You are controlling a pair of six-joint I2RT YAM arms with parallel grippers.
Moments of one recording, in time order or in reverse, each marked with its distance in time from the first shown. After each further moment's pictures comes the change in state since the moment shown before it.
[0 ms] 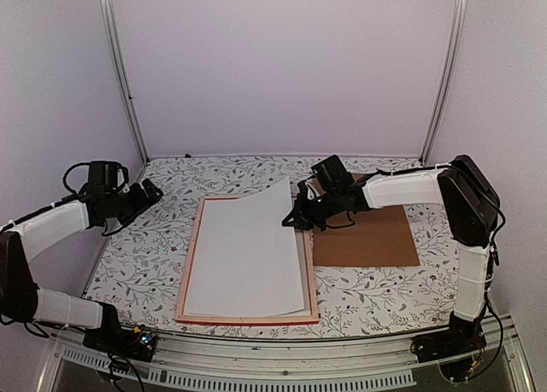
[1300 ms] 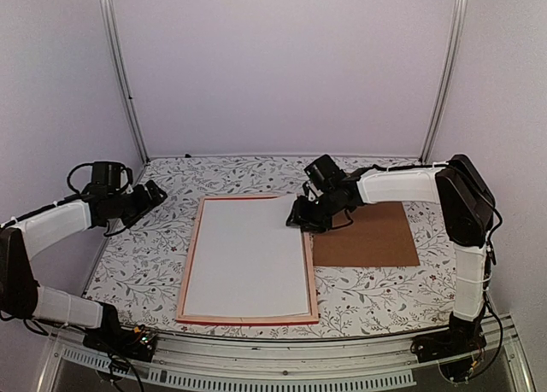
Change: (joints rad) left arm -0.023 0.022 0.000 0.005 0.026 0.000; right arm 0.021 0.031 0.094 -0.221 0.232 -0.089
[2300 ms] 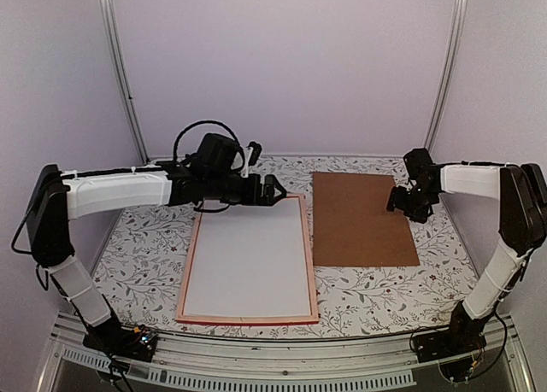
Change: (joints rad) left arm -0.712 0.433 0.505 0.042 -0.057 0.089; right arm -0.538 -0.347 -0.361 -0.134 0.327 -0.233
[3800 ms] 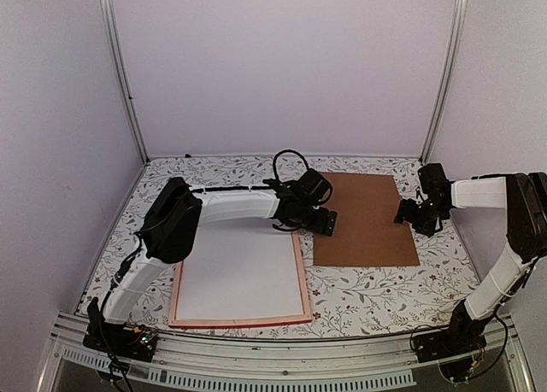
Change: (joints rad) left arm -0.190 0.861 0.877 -0.333 -0.262 0.016; right arm -0.106 -0.077 -0.201 0.141 -0.102 -0.061
